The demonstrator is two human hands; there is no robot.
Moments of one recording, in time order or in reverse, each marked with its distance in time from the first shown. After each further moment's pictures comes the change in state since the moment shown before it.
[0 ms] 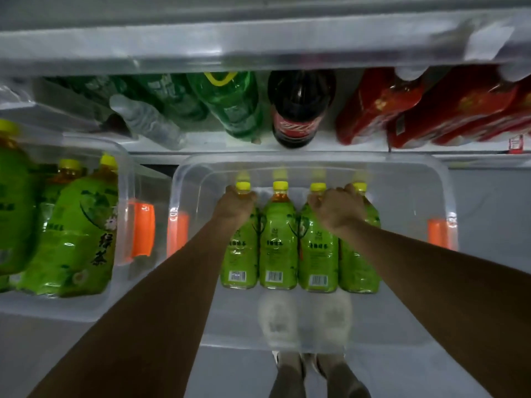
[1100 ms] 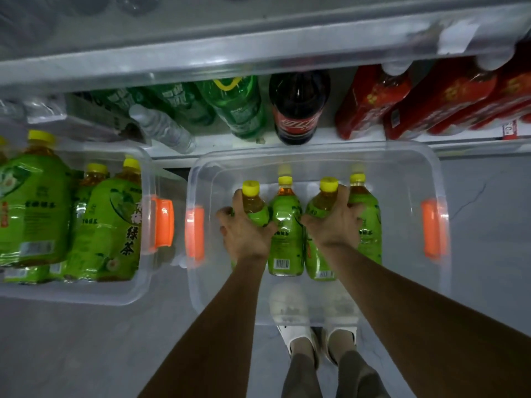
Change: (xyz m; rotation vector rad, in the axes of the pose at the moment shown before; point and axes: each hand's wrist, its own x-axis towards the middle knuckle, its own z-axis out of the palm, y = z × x) left_hand -0.100 -0.021 0.017 -0.010 0.343 0.182; right_hand -0.067 -0.024 0.029 0.569 0.258 0.297
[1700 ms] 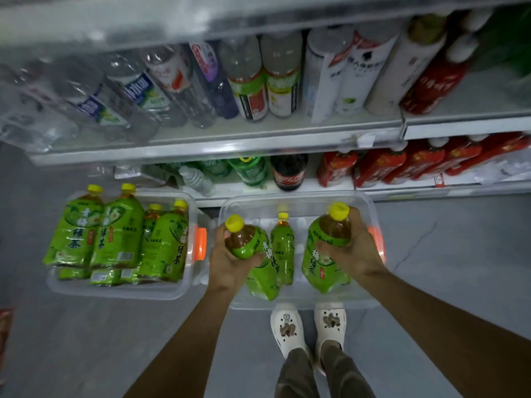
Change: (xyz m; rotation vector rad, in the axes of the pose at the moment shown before) left_hand -0.087 0.041 -0.153 -0.452 -0.132 0.055; right_hand -0.098 -0.003 -0.173 0.320 -0.141 -0.330
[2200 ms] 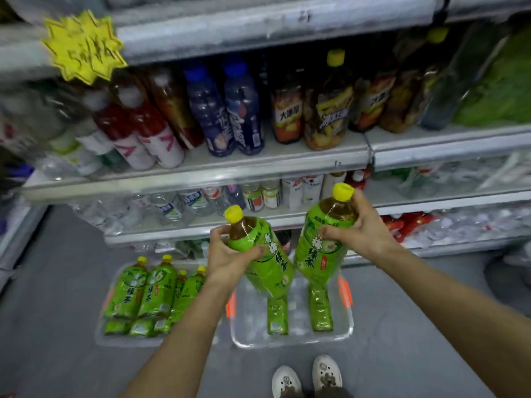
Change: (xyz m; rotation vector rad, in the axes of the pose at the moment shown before) left_hand -0.141 0.228 -0.092 -0.228 -0.012 0.235; right_hand -0.131 -0.200 -0.176 0.241 0.092 -0.370
